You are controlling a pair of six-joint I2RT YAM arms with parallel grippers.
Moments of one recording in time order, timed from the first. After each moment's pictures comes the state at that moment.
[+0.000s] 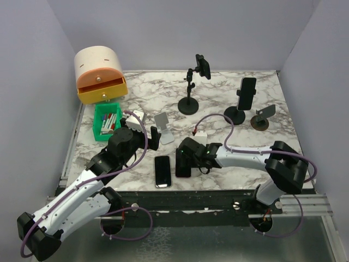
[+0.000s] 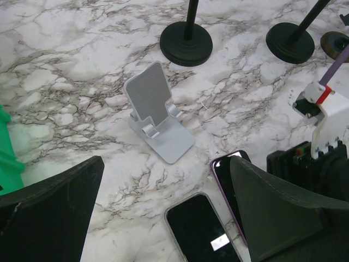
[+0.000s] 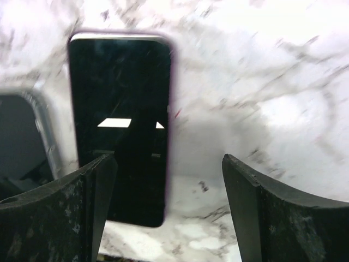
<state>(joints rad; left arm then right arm) -0.69 0.73 0.65 -0.21 -0.23 -0.21 1.07 1.59 0.87 -0.39 0.38 0.98</state>
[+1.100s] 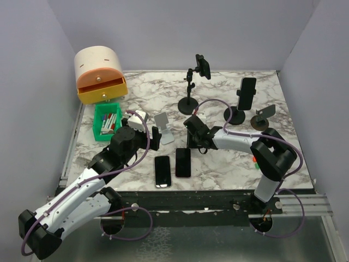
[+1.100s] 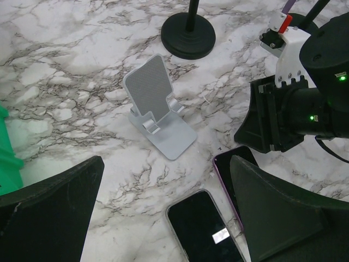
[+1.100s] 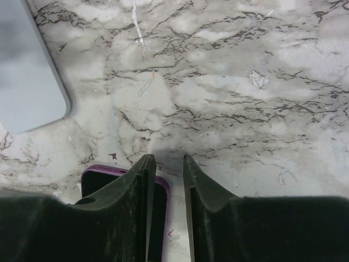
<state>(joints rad) -0.69 0.75 0.65 -0.21 -0.23 -0.21 0.79 1.76 1.01 -0.24 0.22 0.70</state>
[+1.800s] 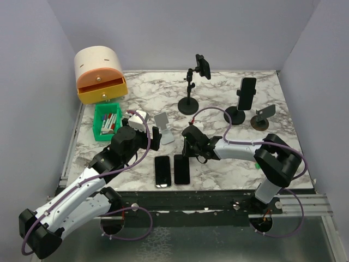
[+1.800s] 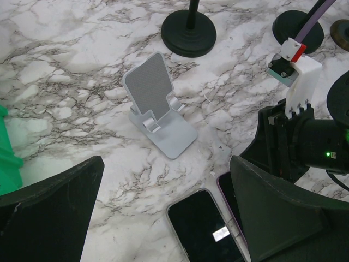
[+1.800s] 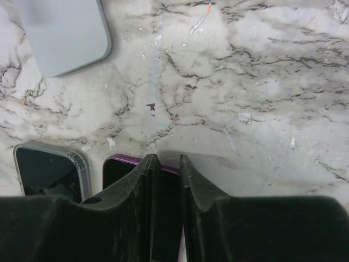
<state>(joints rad) -0.69 0.76 0.65 -0.21 -0.23 -0.21 0.89 1.69 0.88 -0.10 0.20 0.77</state>
